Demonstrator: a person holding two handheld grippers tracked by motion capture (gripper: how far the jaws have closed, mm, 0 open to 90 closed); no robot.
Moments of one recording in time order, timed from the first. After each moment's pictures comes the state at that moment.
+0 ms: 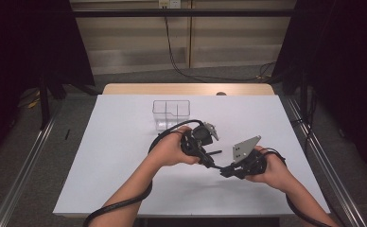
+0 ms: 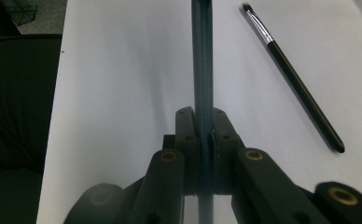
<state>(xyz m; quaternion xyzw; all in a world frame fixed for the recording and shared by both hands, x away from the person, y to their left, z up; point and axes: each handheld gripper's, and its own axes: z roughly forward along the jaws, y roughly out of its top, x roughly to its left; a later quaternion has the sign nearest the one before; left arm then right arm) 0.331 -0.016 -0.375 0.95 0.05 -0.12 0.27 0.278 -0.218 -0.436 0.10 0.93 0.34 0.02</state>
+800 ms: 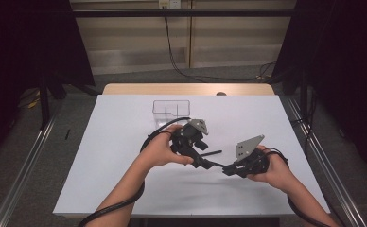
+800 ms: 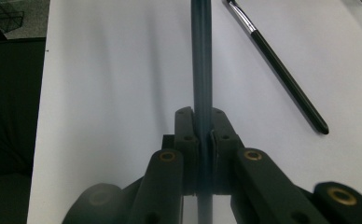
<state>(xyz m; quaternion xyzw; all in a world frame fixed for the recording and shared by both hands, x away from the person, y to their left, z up) 0.337 0.008 -0.378 0.92 0.06 -0.10 0.36 0.280 -0.226 -0.437 0.13 0.93 0.34 0.04</state>
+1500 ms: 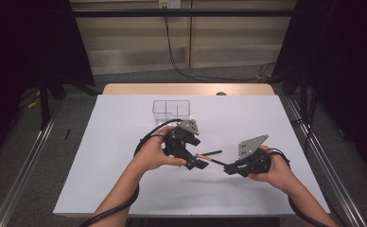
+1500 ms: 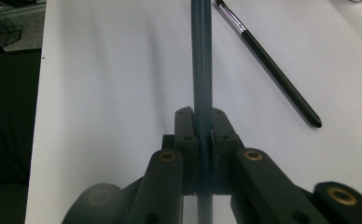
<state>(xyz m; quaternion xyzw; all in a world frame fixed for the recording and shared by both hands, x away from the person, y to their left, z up) 0.338 0.030 -0.389 0.91 0.09 -0.07 0.41 0.280 -0.233 -0.440 0.15 0.92 0.36 0.04</state>
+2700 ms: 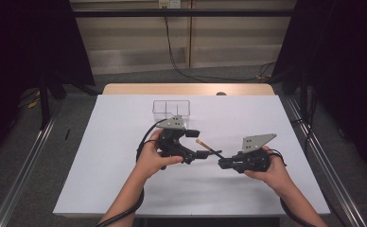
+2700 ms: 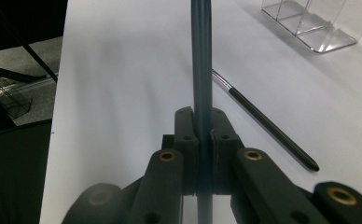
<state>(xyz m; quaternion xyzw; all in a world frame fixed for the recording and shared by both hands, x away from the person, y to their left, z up) 0.340 0.049 -0.404 0.81 0.14 -0.06 0.57 0.279 -0.231 -0.439 0.20 0.86 0.47 0.04</state>
